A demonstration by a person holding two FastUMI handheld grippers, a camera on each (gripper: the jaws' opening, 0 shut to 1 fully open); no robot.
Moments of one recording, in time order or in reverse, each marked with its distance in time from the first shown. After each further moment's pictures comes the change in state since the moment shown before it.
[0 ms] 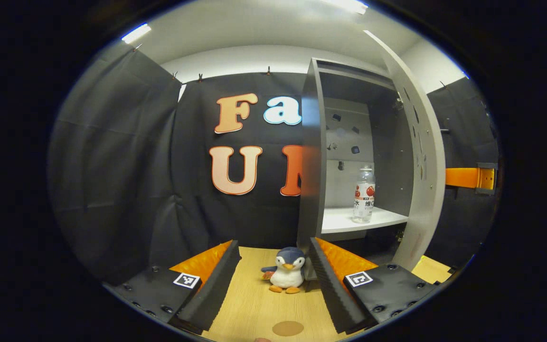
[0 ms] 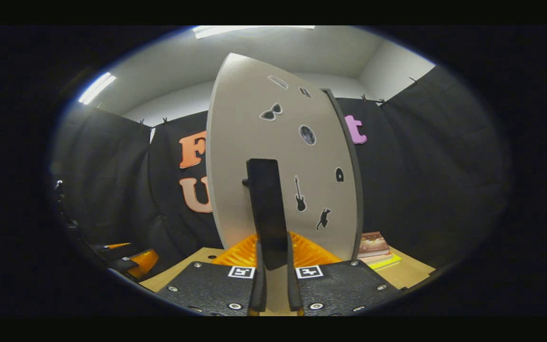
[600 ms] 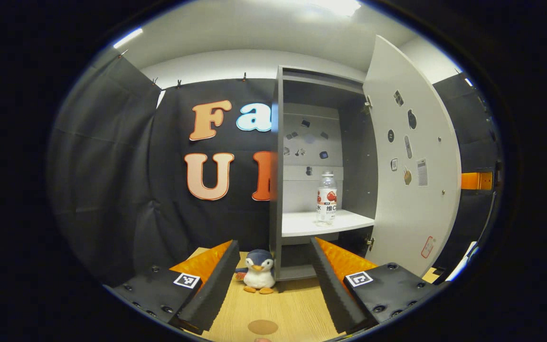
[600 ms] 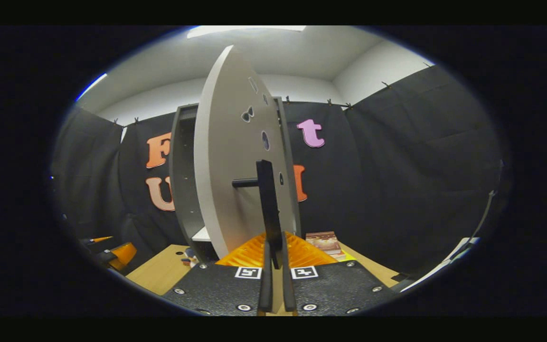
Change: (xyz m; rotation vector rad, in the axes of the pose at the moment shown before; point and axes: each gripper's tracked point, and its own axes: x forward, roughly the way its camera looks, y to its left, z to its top) left arm -0.022 -0.080 0.015 -0.020 -0.028 -0.131; right arm -0.031 -0.073 0.006 -0.004 0.004 -0.182
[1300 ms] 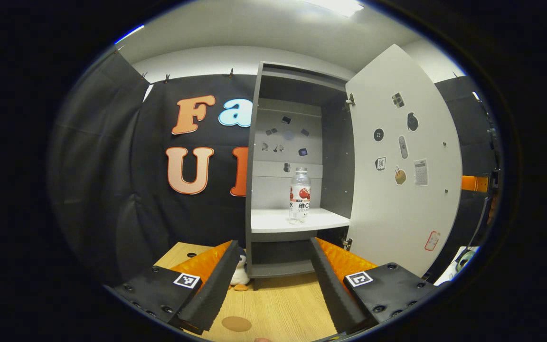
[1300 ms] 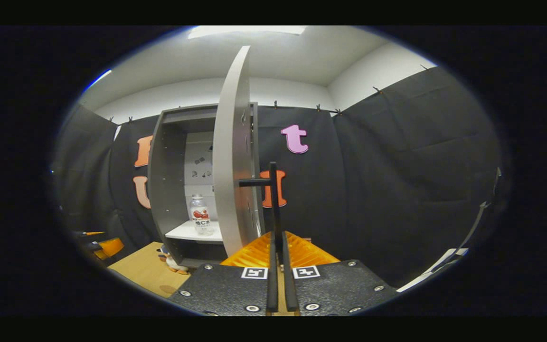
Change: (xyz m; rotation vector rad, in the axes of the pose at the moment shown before) left arm 0.005 -0.061 -0.008 -0.031 0.023 -0.079; right arm 0.003 -0.056 0.011 -0.058 -0.055 -0.038
